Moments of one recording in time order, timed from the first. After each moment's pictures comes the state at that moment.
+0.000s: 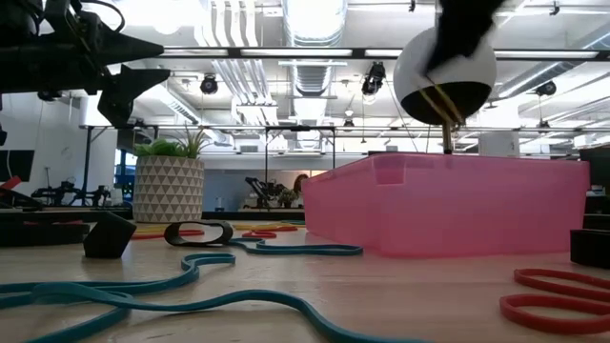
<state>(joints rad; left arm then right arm) -0.01 0.25 0.00 0.38 -0.22 -0.33 0.13 1.21 1.11 -0.78 0.41 0.32</state>
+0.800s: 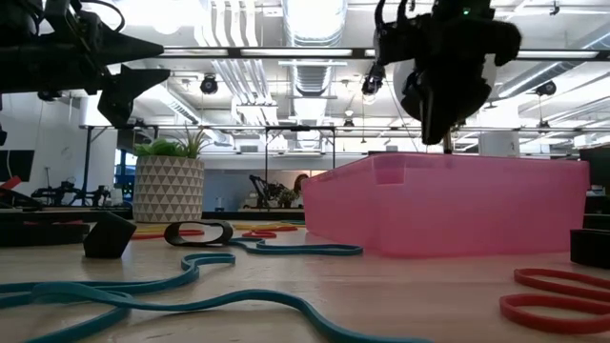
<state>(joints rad) -0.01 0.25 0.00 0.38 -0.22 -0.33 0.18 1.64 1.25 -0.99 0.16 0.27</state>
